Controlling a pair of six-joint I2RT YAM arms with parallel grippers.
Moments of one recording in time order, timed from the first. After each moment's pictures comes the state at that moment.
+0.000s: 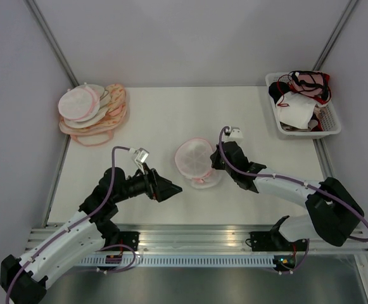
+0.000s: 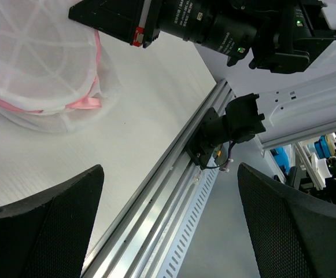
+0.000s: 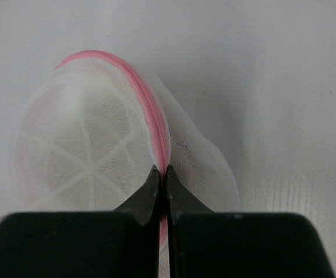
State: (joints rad) left arm -0.67 0.58 0.38 0.04 0.45 -0.73; right arm 0.73 1.37 0.66 0.13 0.35 0.63
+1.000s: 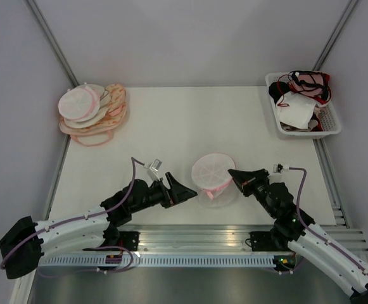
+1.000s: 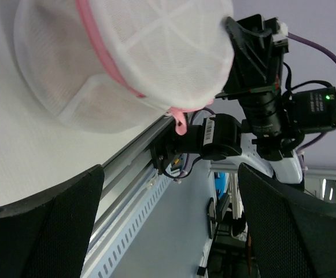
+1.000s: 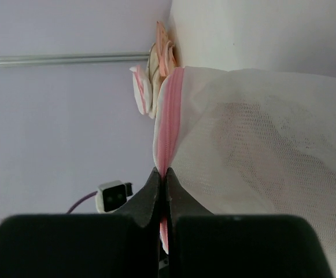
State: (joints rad) left arm -0.95 0.81 0.26 0.33 0.15 -1.21; right arm 0.71 0.37 0.16 0.03 0.22 1.53
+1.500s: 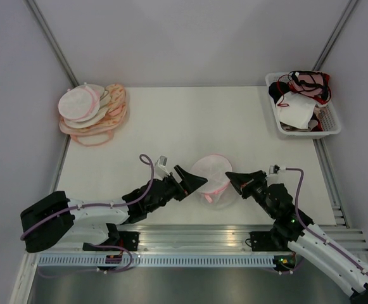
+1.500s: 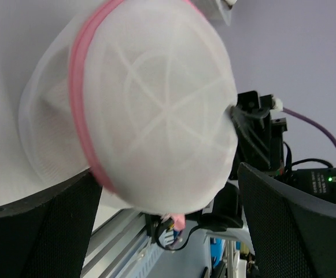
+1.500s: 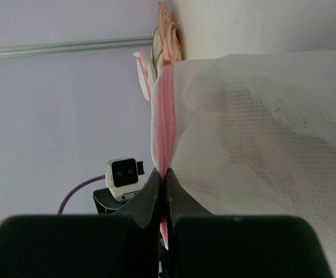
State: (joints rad) left arm -1.09 1.17 0.31 0.62 -0.21 -1.32; right arm 0.71 0.34 0.12 0.05 0.17 1.60
